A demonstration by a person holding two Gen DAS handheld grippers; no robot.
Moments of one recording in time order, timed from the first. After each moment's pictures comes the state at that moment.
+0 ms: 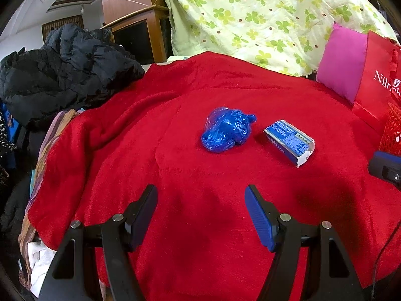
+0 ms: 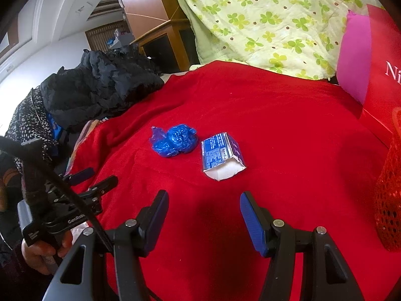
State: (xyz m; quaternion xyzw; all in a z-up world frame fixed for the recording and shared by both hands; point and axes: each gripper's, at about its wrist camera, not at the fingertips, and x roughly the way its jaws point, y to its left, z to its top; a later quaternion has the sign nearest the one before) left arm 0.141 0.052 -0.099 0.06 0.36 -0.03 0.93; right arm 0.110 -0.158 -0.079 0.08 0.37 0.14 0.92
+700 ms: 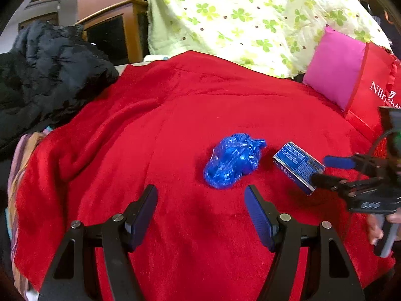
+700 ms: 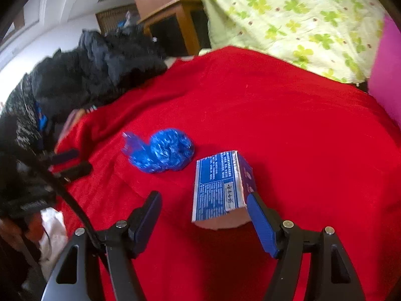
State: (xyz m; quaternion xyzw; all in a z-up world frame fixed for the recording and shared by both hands) left arm 0.230 0.080 -0.093 0.05 0.38 -0.12 0.92; right arm 0.236 -0.128 -0.130 0.02 0.41 0.18 0.89
